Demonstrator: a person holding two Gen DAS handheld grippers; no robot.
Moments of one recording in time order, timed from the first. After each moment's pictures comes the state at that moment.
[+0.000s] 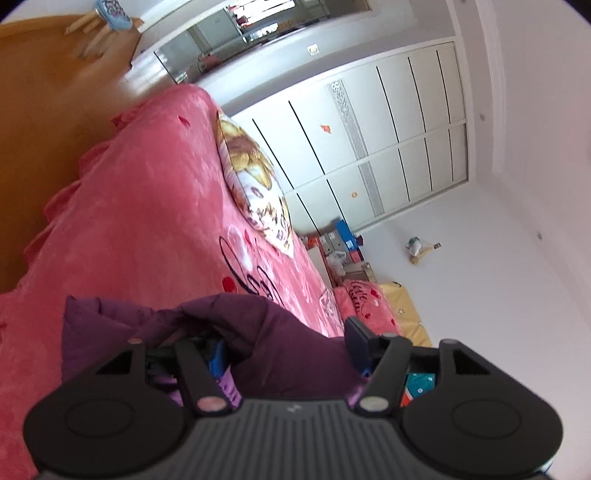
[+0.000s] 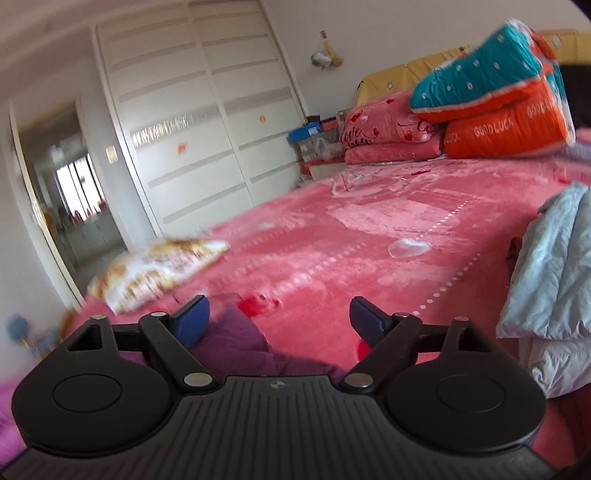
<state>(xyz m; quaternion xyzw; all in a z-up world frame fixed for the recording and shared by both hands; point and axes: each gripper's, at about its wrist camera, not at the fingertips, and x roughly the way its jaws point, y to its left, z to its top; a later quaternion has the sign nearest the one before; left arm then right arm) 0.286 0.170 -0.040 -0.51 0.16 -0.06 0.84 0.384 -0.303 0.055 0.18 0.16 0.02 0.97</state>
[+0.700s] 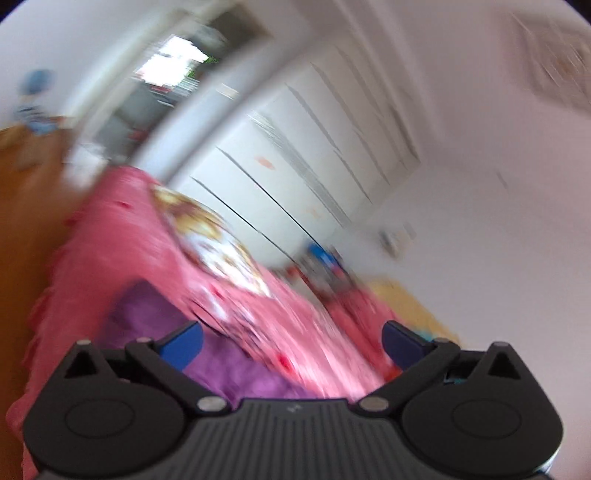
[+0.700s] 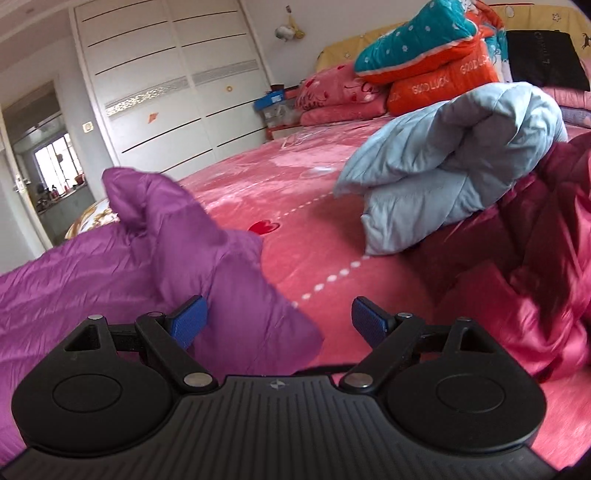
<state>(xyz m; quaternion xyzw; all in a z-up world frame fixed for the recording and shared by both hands) 0.277 0.125 0.003 -0.34 0.09 -0.11 0.93 0.241 -0.359 -0.044 0.15 0.22 -0.02 0.96</state>
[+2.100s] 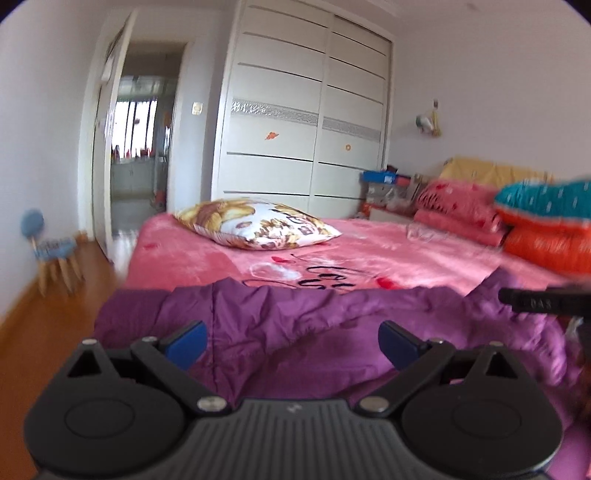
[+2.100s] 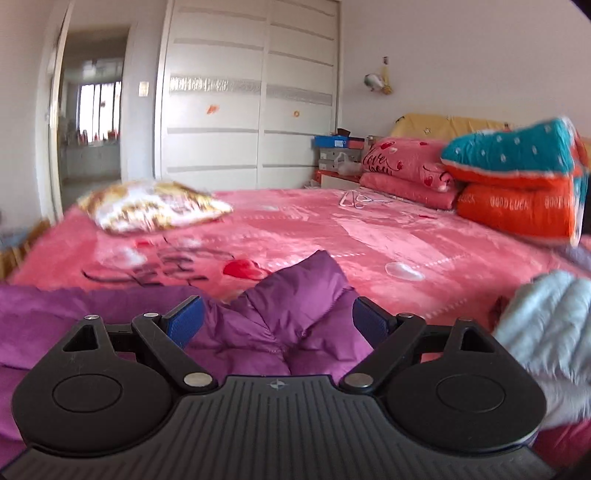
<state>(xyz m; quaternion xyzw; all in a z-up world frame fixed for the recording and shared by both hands) 0.332 0.020 -0.042 -0.03 0.16 0.03 0.99 0.385 -0.218 0.015 -0.06 0.19 -0.01 0.98</state>
